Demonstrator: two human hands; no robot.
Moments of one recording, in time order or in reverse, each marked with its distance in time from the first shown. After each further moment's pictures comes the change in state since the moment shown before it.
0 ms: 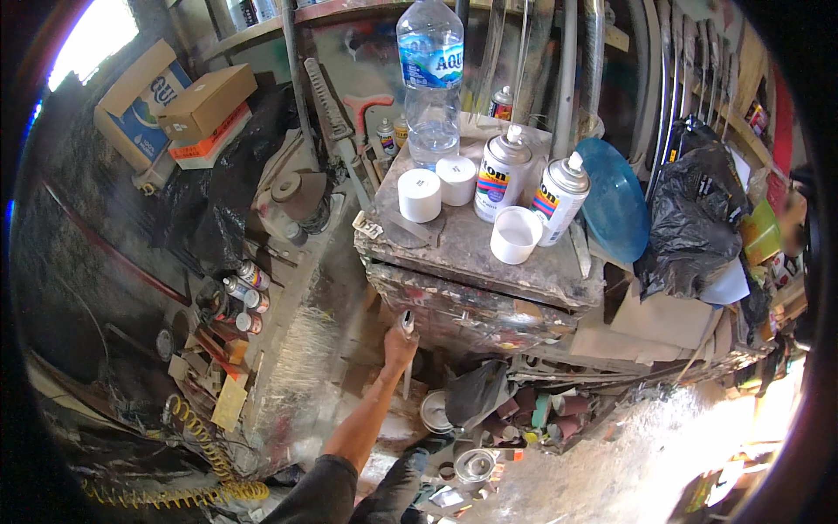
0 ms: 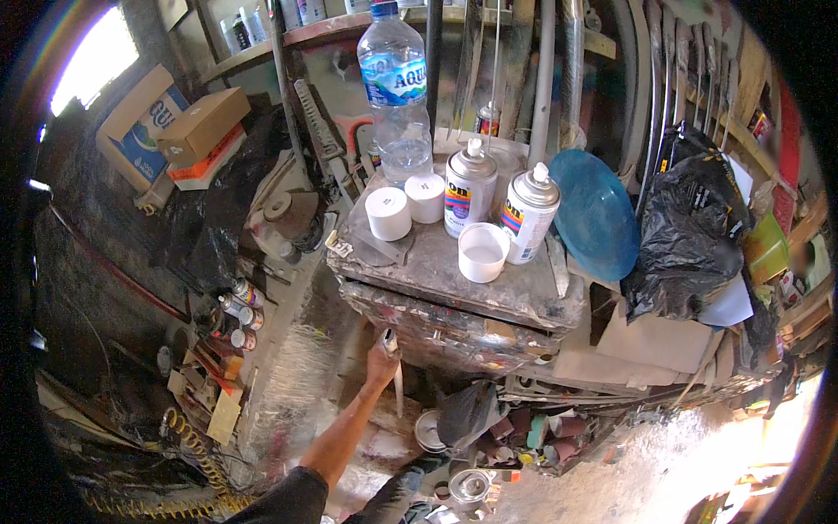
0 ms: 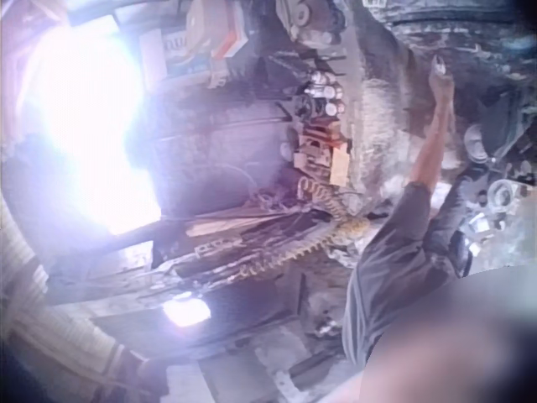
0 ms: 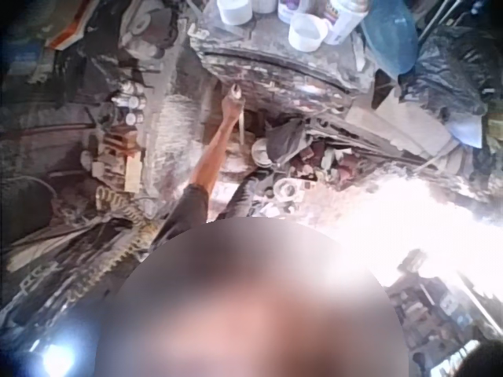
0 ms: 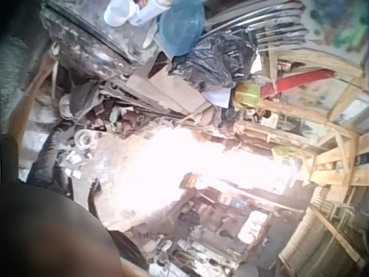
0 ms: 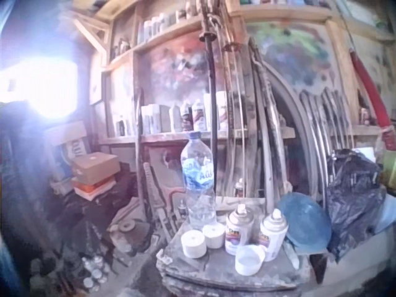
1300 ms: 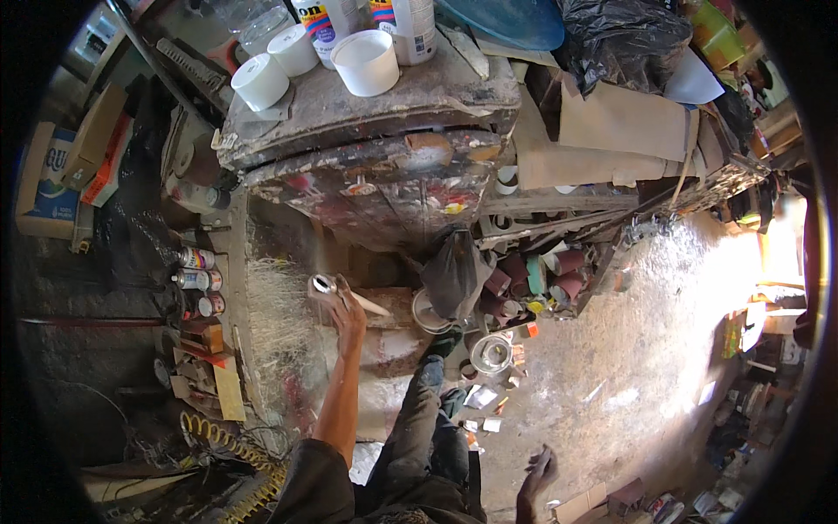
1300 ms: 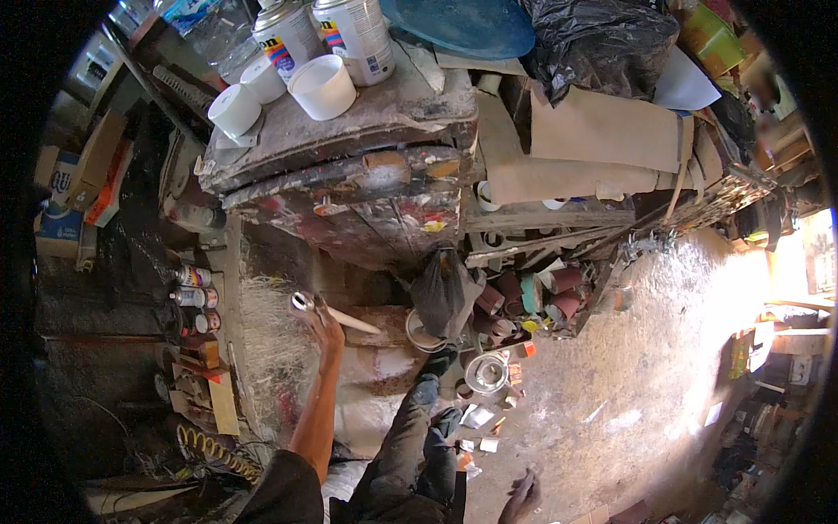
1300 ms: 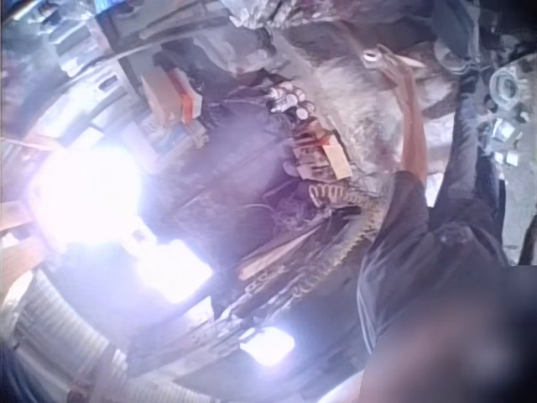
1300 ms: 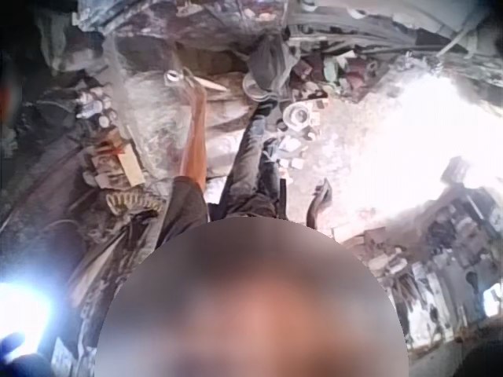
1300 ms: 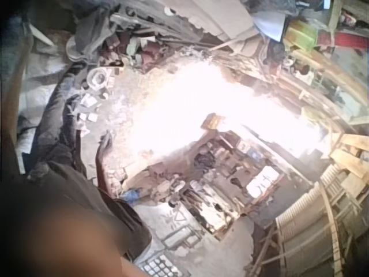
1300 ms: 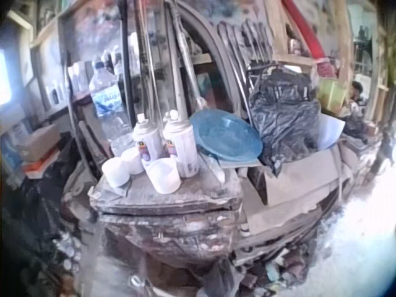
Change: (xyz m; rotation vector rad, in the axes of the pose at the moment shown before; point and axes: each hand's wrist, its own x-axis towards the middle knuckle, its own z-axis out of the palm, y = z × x) left_hand -0.126 -0.039 -0.023 -0.052 0.179 0.171; right_hand -0.038 -0.010 -0.026 0.061 0.114 -0.033
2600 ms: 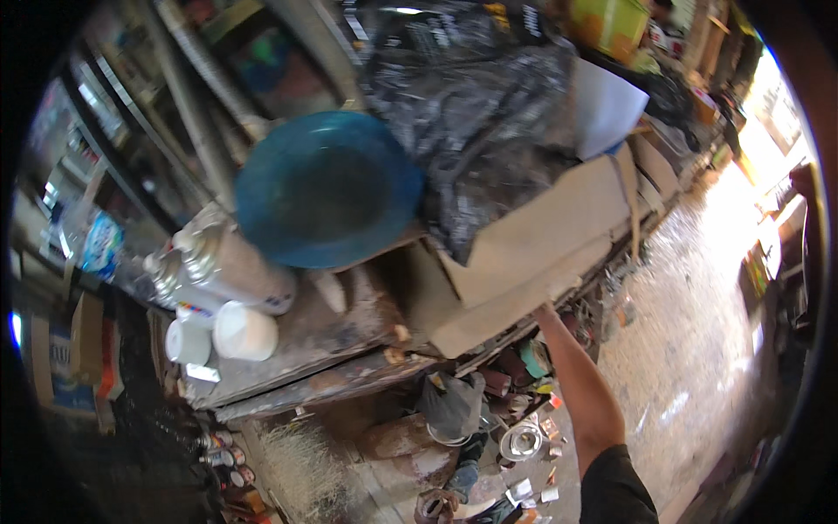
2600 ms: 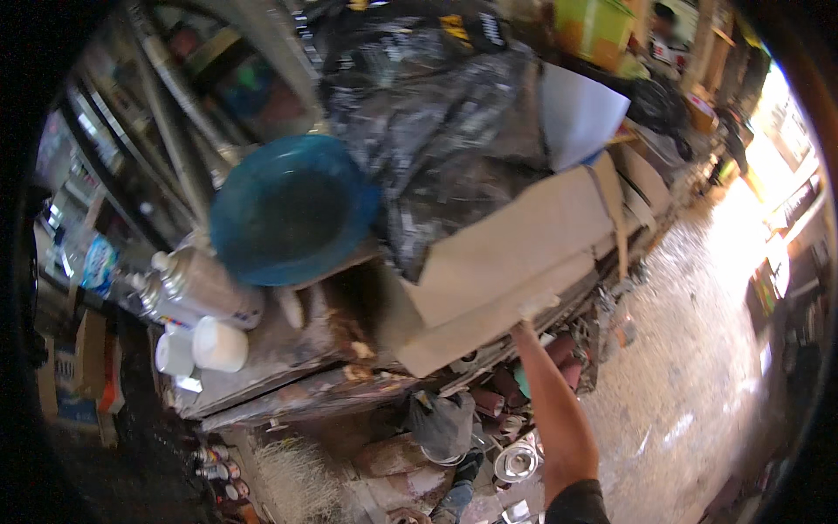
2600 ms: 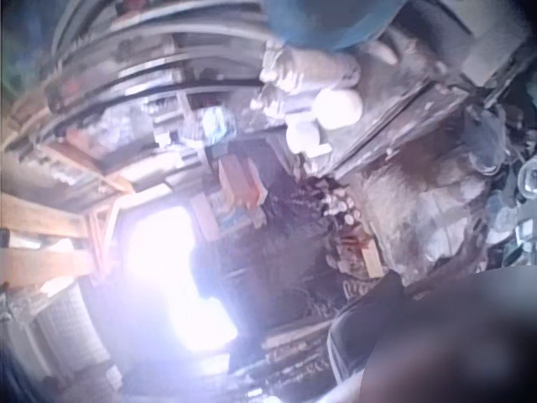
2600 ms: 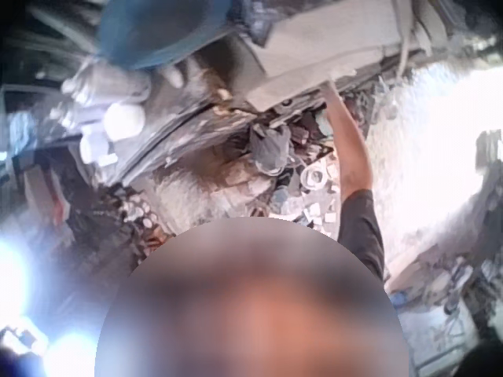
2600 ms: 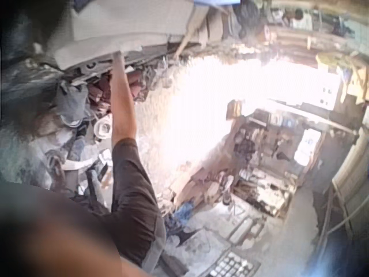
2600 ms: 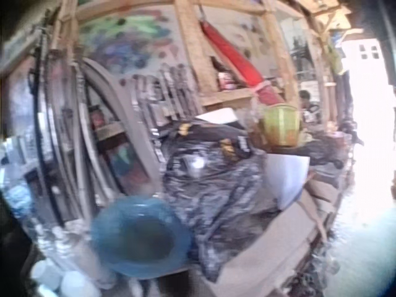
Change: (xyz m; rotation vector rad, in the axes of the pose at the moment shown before) left_hand -0.152 0.083 -0.017 -0.328 -1.221 -0.419; right_hand 0.468 -0.333 0.331 -0.325 -0.046 -0.863
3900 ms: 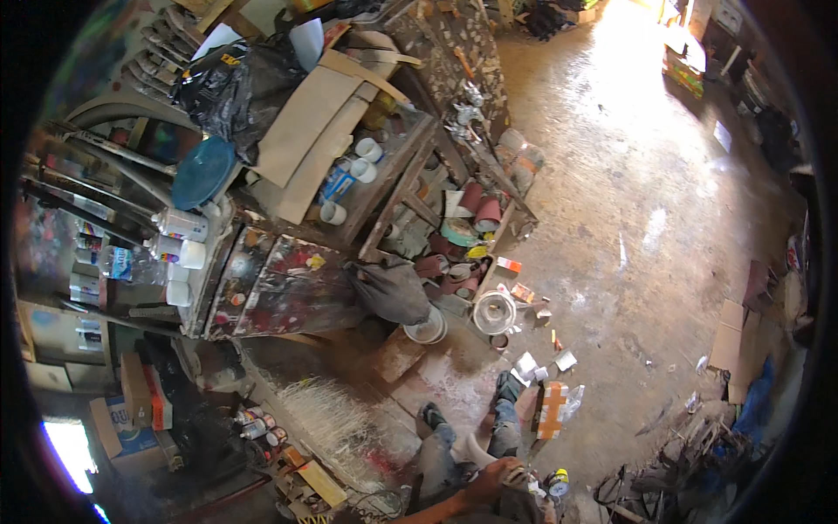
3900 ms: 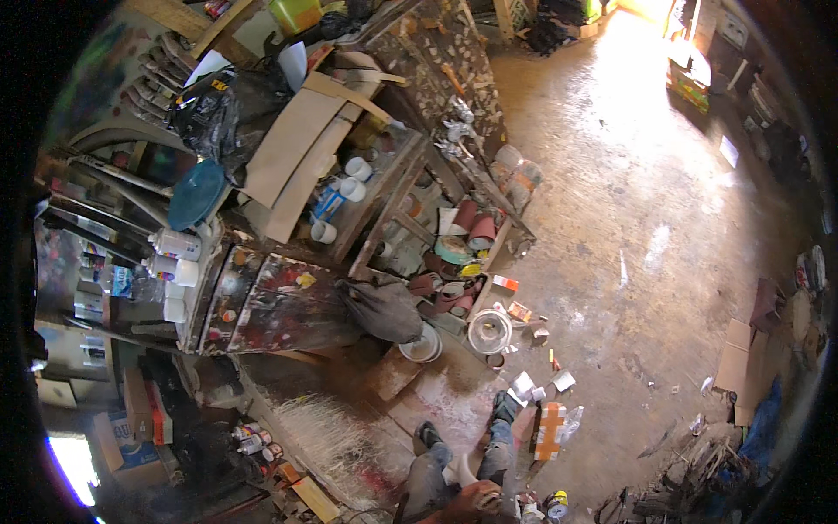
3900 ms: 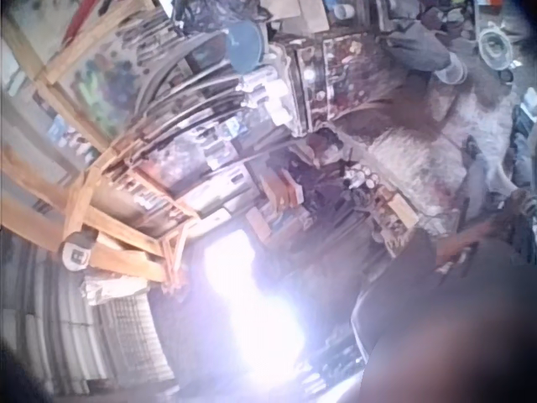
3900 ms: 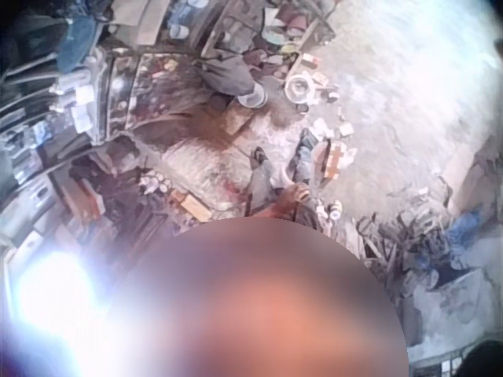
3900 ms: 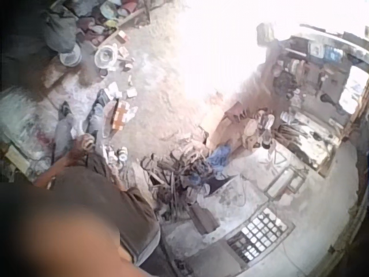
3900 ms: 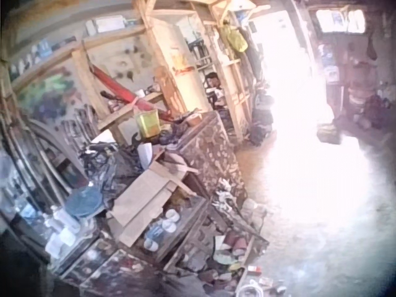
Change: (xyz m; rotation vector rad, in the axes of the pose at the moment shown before) left_hand -0.288 -0.136 0.166 0.395 -0.721 0.474; right_hand -1.162 -0.058 -0.201 0.260 -0.384 1.638
